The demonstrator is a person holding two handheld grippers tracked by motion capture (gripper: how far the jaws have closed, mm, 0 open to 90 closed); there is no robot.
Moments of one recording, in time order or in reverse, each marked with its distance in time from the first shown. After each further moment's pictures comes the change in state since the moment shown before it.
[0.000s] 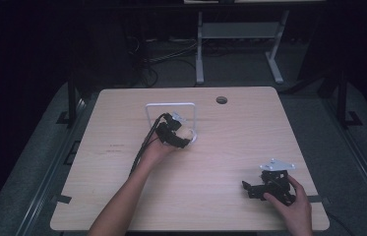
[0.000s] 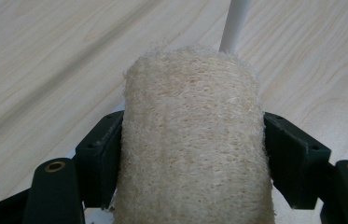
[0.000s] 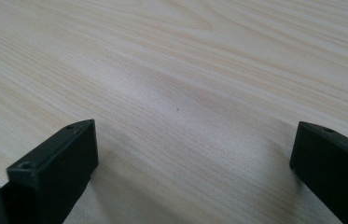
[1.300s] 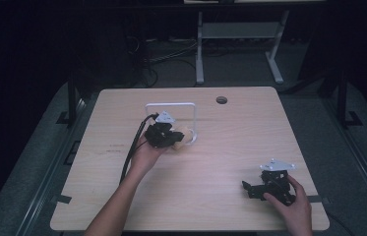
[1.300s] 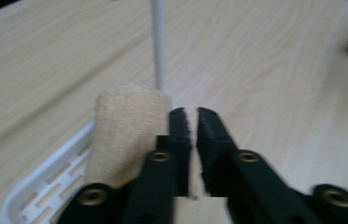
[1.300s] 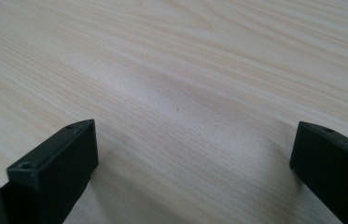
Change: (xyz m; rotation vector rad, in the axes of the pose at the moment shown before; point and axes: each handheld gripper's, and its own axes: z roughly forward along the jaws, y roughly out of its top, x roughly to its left) left arm -0.019 -0.012 -0.067 -0.182 -0.130 -0.011; right arm 0.000 0.000 0.000 0.000 0.000 0.000
